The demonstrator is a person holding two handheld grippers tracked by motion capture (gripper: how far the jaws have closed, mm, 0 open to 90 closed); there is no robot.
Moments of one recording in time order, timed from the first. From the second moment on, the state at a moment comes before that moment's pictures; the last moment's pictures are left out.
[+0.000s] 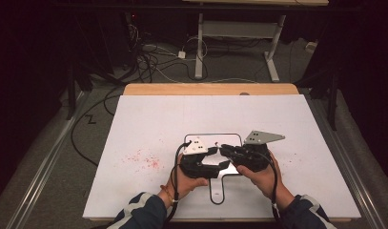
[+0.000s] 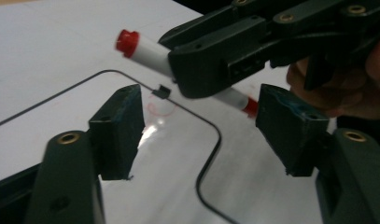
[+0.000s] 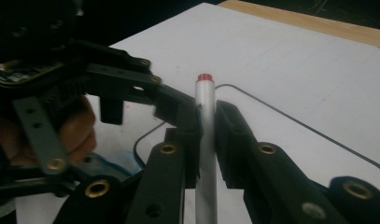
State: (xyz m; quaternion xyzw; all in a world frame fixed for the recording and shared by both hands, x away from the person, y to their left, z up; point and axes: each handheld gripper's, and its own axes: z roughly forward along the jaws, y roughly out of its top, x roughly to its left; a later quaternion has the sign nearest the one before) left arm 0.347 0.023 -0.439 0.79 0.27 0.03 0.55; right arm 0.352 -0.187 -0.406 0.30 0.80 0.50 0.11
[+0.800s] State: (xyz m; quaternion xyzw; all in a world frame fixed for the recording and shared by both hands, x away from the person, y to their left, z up) left arm 0.363 -0.003 -0.439 0.81 0.22 0.07 0.54; right arm 0.342 -0.204 -0.395 0.31 0.79 0.52 0.14
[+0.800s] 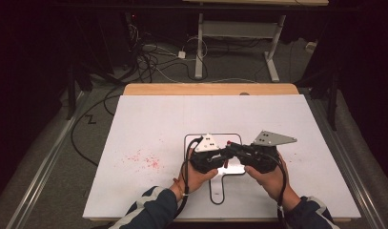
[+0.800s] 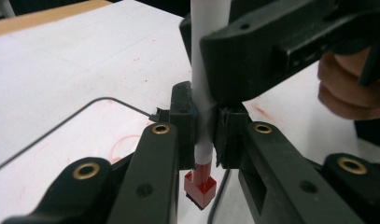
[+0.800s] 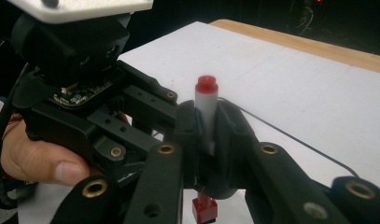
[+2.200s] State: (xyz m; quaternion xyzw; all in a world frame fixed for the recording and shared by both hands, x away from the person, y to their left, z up) left arm 0.397 -0.055 -0.459 0.83 0.20 0.13 0.50; right arm 0.308 -0.312 -0.415 0.32 0.79 0.49 0.19
